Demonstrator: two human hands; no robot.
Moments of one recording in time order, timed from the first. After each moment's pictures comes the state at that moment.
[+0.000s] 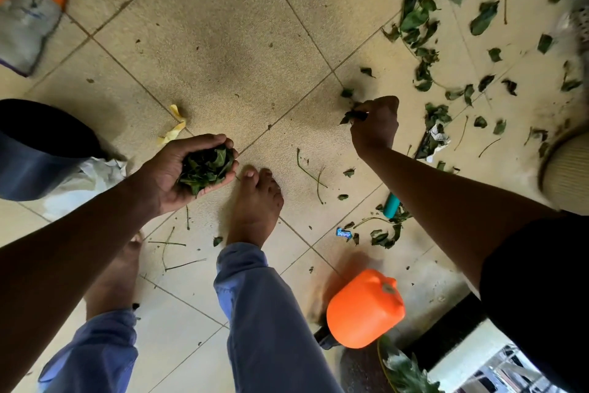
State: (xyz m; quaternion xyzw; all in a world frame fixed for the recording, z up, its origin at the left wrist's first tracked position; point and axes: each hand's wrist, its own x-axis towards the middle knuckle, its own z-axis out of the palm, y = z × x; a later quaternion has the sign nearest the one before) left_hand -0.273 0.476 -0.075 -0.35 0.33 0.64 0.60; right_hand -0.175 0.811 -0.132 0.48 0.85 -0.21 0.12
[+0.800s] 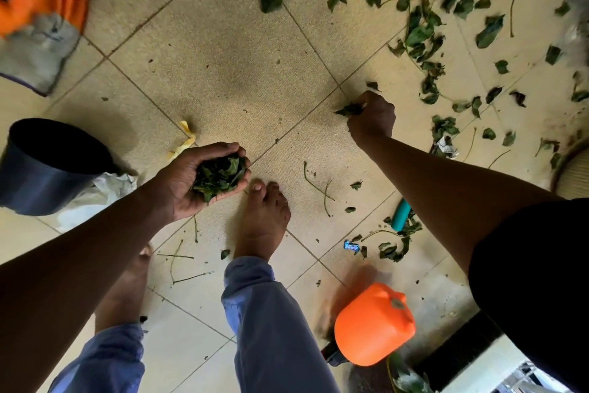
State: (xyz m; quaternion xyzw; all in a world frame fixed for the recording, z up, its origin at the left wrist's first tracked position) left_hand -0.284 0.486 -0.073 -0.35 0.31 0.64 0.60; right_hand -0.220 0.812 -0.136 0.46 0.84 -0.22 0.16
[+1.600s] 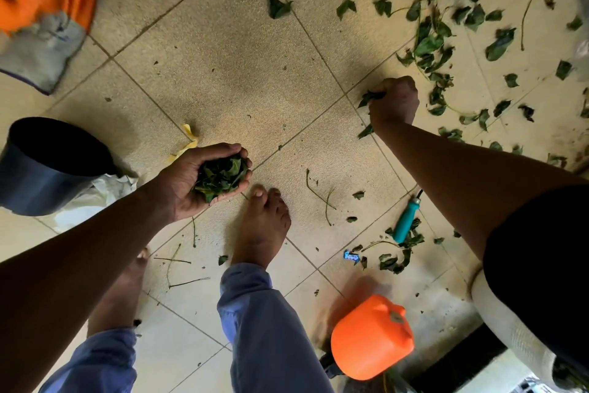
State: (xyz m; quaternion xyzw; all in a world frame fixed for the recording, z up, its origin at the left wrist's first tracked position) left_hand -0.290 0.489 -0.080 -0.36 0.32 0.64 0.60; right_hand -0.254 0.849 -0.145 0.47 0.86 -0.16 0.12
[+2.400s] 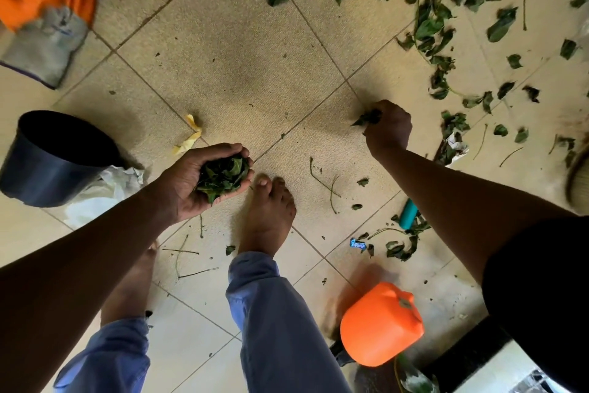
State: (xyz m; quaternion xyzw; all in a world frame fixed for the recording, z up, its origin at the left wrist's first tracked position) left_hand -0.272 0.479 -0.072 -0.36 0.33 0.64 0.60; right_hand -0.188 0.817 -0.138 0.45 0.86 -0.17 0.16
